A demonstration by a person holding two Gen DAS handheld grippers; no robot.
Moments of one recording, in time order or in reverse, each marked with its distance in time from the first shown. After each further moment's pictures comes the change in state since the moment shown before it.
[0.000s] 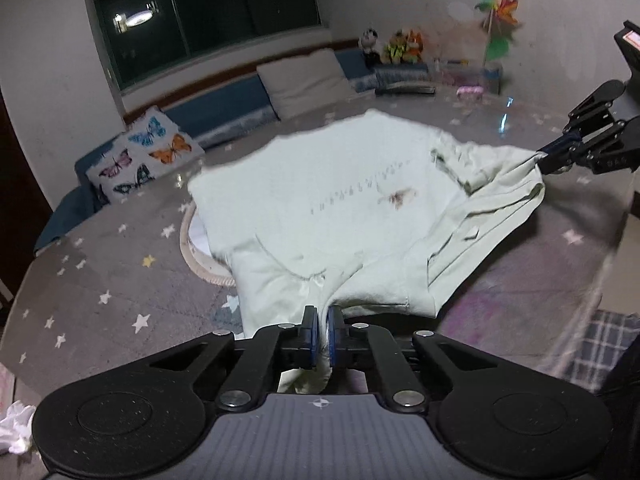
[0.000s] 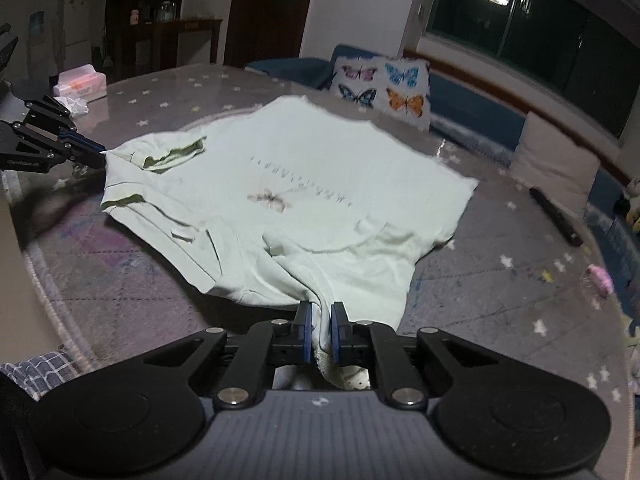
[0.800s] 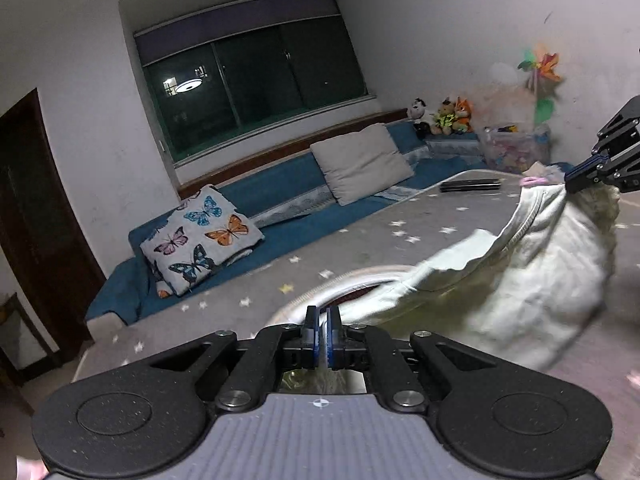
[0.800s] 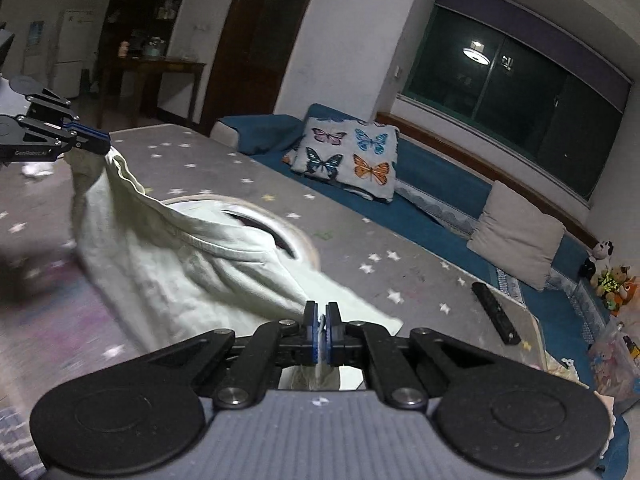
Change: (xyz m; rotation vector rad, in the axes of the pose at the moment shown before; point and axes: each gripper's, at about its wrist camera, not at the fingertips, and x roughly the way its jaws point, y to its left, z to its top) left arm 0.051 0.051 0.115 0.008 -0.184 0.184; right arm -0.010 -0.066 0.093 -0.060 -0.150 -0.102
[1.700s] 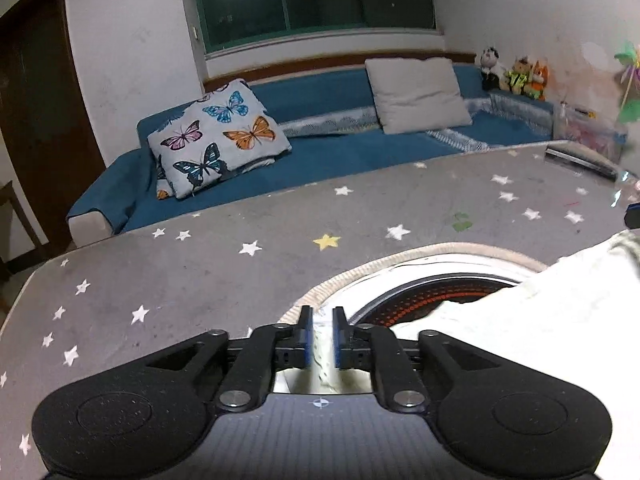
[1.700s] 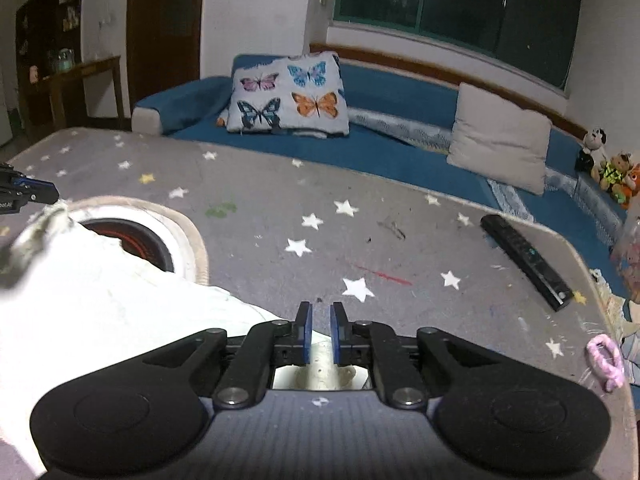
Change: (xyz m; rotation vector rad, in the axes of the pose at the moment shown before) left arm 0.181 0.058 -0.013 -0.239 0.231 0.009; right arm 0.204 -0.087 -0.013 0.282 0.149 -0.025
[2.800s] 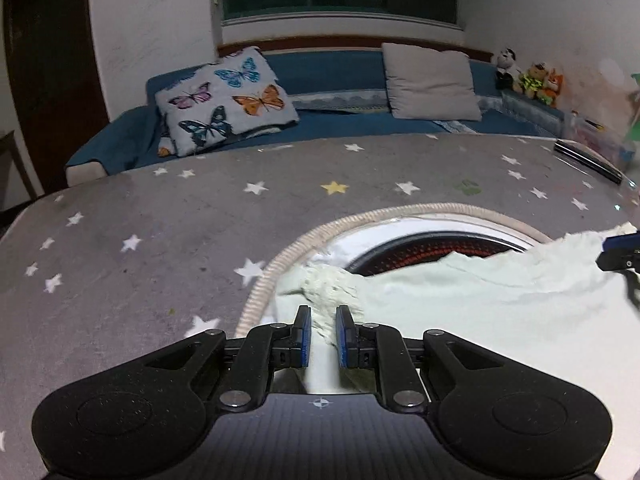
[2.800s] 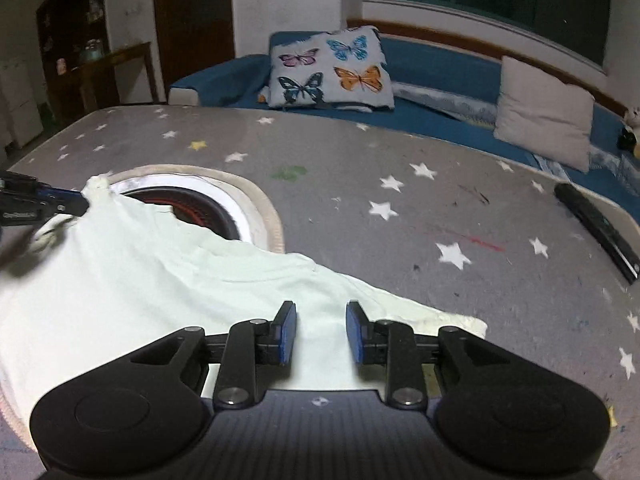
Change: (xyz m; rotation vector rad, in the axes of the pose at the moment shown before) left arm 0.020 0.017 -0.028 -0.105 0.075 0.024; right arm 0.030 0.030 -0.010 0.041 0.066 0.119
